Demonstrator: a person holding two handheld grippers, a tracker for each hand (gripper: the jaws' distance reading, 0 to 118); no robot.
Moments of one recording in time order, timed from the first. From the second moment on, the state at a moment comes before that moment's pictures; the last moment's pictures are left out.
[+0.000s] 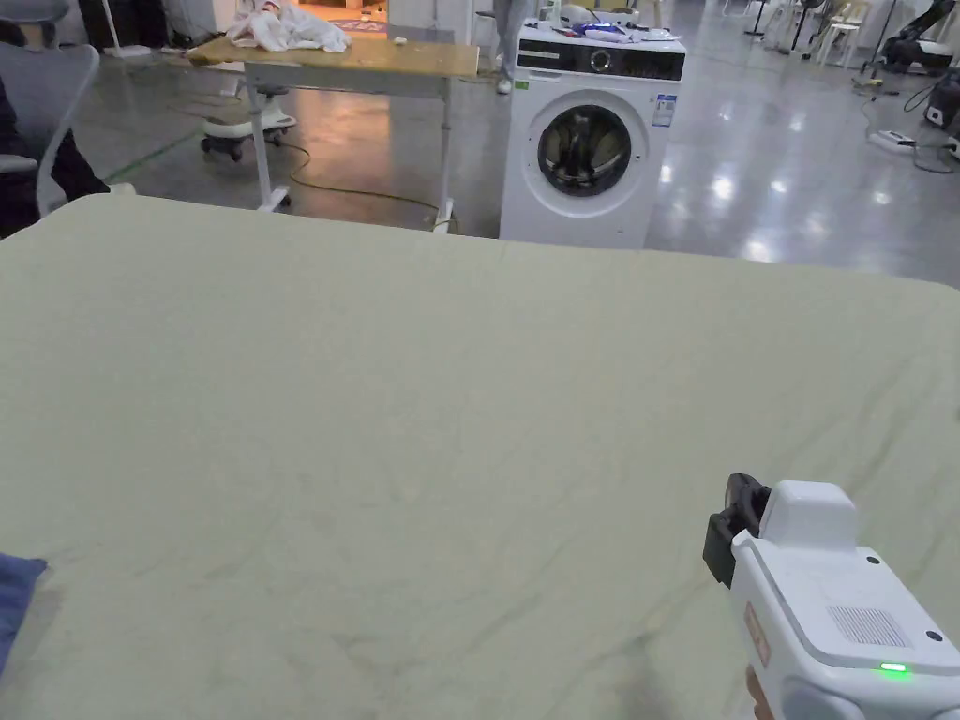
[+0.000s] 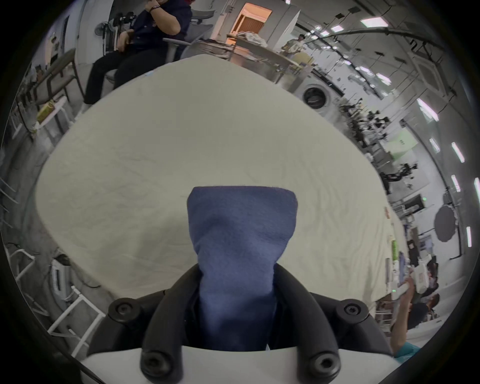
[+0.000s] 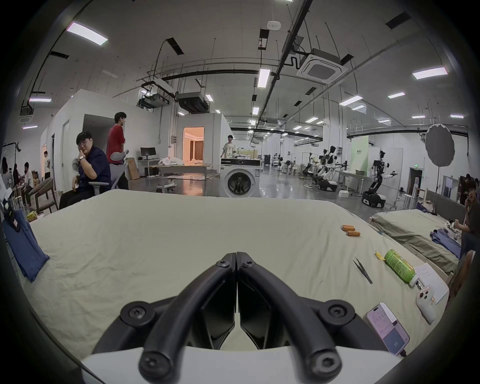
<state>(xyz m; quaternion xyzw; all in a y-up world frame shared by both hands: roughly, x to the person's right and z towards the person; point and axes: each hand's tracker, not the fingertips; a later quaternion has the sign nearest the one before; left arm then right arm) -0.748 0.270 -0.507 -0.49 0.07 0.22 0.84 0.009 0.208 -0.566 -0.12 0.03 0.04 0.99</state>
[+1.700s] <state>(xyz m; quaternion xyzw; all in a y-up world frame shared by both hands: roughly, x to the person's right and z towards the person) -0.359 0.238 -0.514 -0.07 0.07 -0.06 0.99 -0.008 0.203 -0.556 -0.11 0.04 0.01 0.99</state>
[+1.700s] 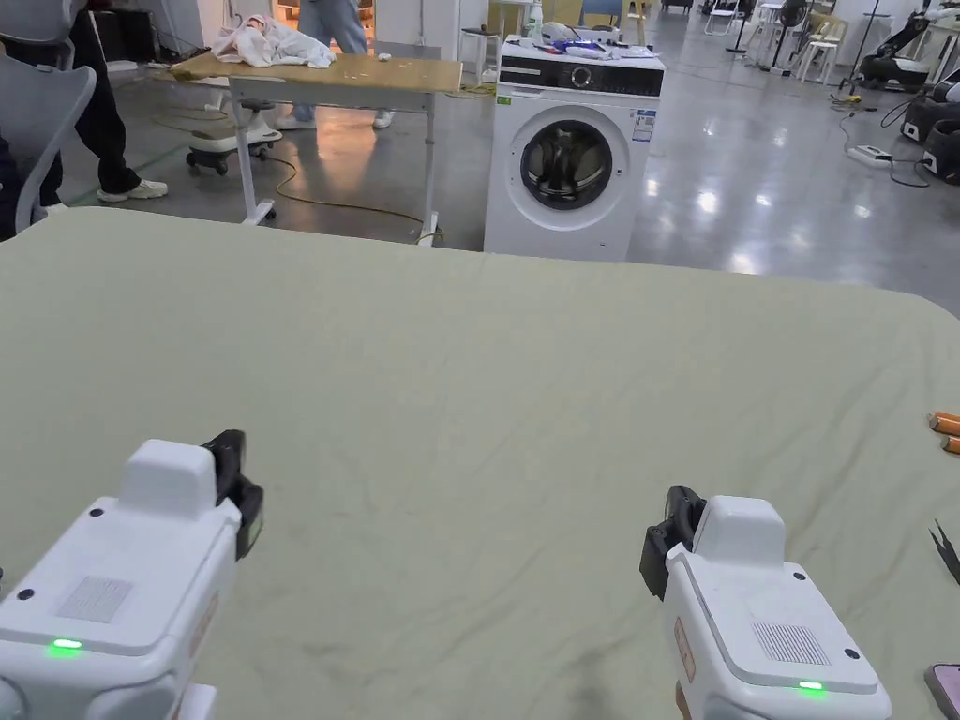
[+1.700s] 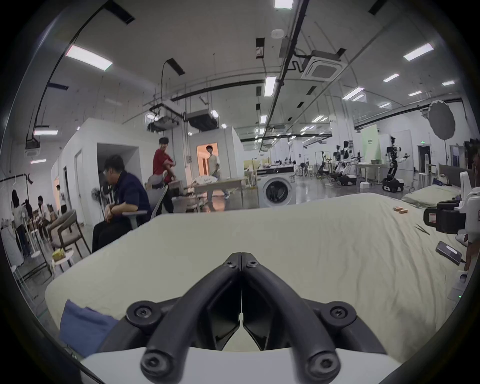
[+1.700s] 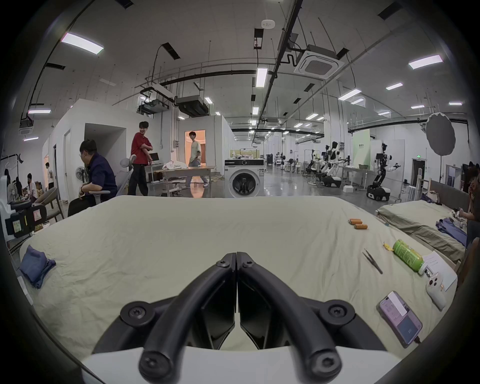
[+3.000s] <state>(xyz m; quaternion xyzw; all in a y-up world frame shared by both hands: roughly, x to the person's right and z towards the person) -0.289 0.247 -0.522 -0.02 0.07 -0.06 1.00 -0.007 0.218 -0.549 -0.07 0.02 0.01 1.00</state>
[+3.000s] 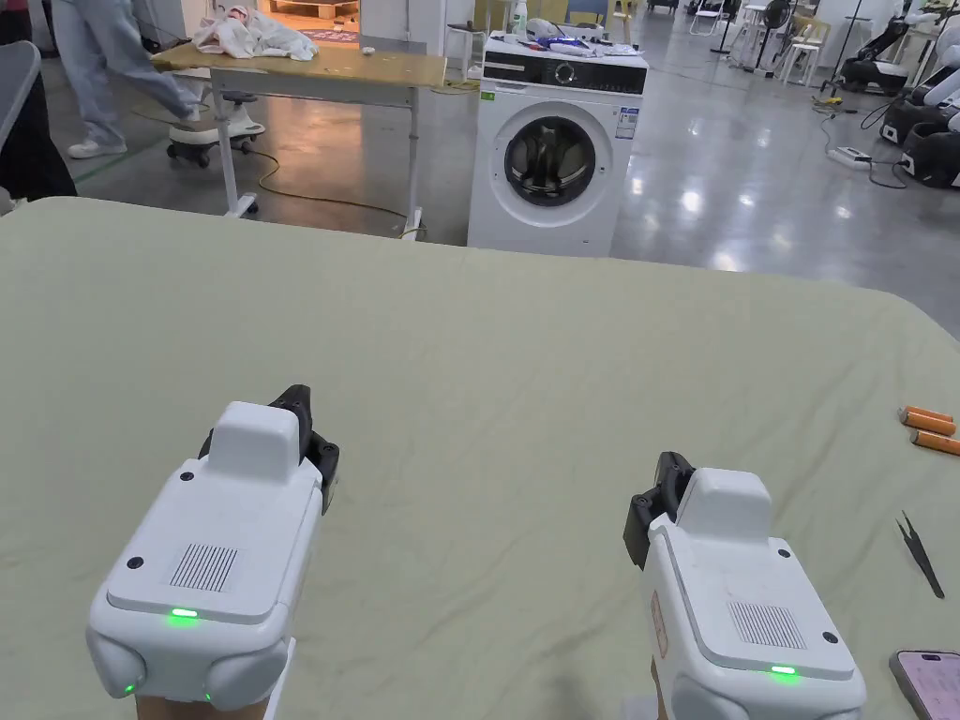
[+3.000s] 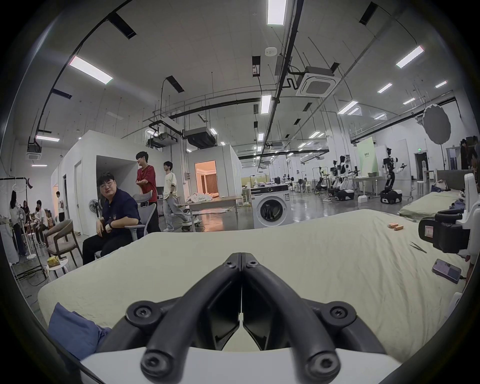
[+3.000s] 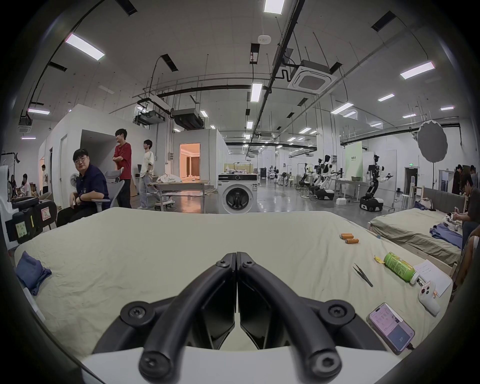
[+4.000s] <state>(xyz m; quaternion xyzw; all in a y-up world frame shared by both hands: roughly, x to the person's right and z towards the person) -0.312 0.248 -0.527 -0.03 0.10 -0.02 0.99 -0.012 0.228 -0.553 -0.03 0.02 0.03 1.00</state>
